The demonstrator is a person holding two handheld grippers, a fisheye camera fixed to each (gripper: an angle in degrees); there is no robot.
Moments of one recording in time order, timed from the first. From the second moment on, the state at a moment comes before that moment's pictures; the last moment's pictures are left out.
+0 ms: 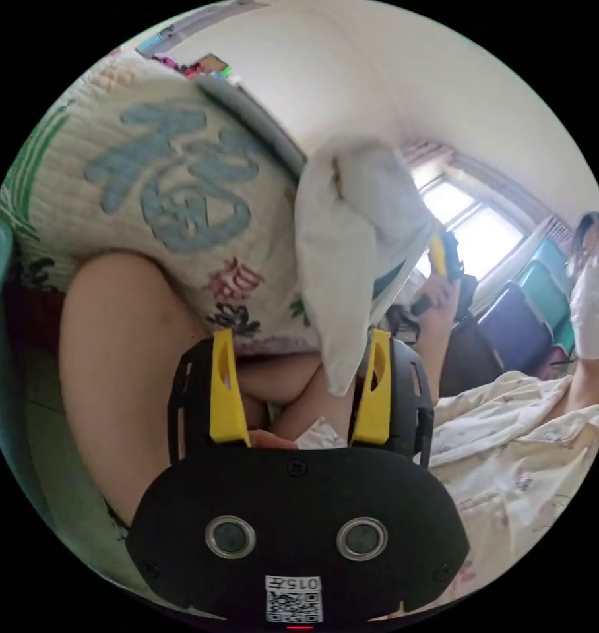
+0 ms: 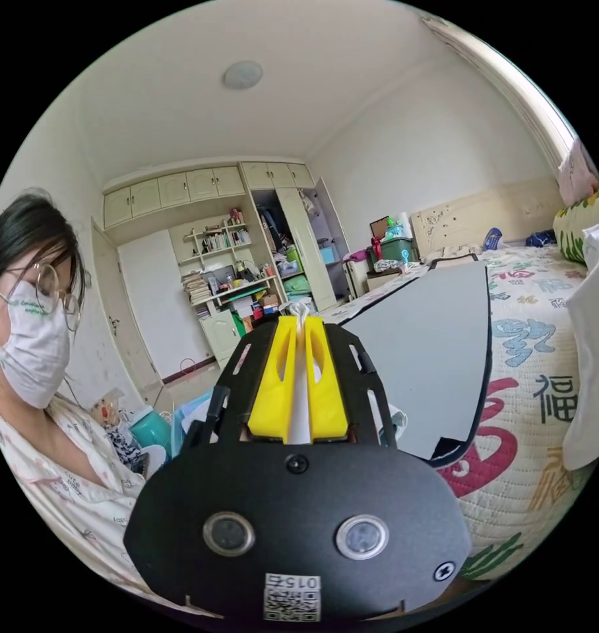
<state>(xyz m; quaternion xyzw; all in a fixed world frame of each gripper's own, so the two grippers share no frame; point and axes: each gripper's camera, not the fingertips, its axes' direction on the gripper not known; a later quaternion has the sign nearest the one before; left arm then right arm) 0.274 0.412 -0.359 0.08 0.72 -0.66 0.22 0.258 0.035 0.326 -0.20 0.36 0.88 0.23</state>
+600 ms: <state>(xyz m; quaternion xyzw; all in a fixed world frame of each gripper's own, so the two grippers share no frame) 0.071 0.454 -0.454 0.18 0.40 -0.58 0.69 0.435 0.080 0.257 -0.29 0.45 0.79 0.29</state>
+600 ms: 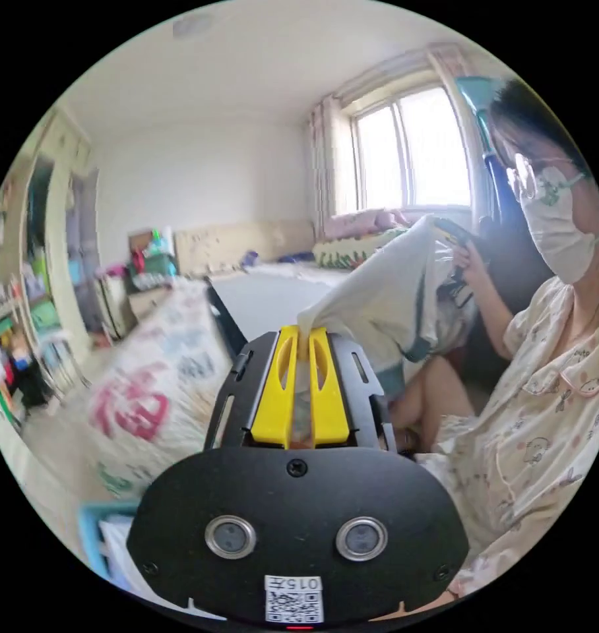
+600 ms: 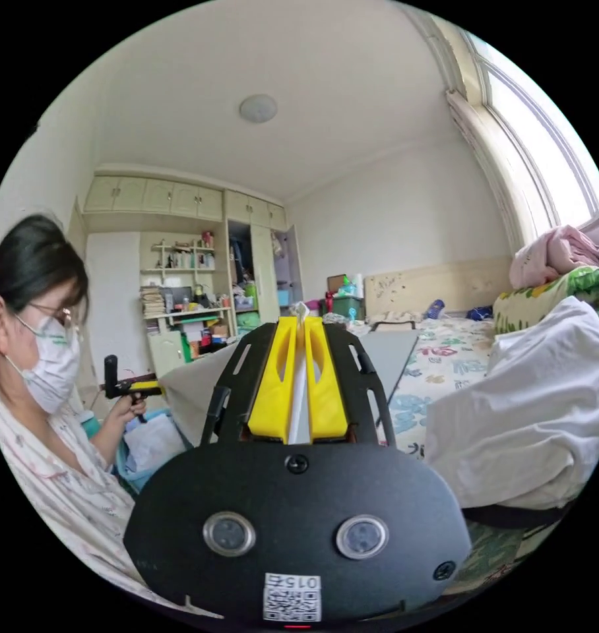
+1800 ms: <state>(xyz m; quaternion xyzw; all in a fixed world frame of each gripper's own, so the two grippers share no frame) 0.099 0.200 -0.173 -0.03 0.59 -0.49 0.64 0.044 0.634 0.168 -0.39 0.26 0.88 -0.10</state>
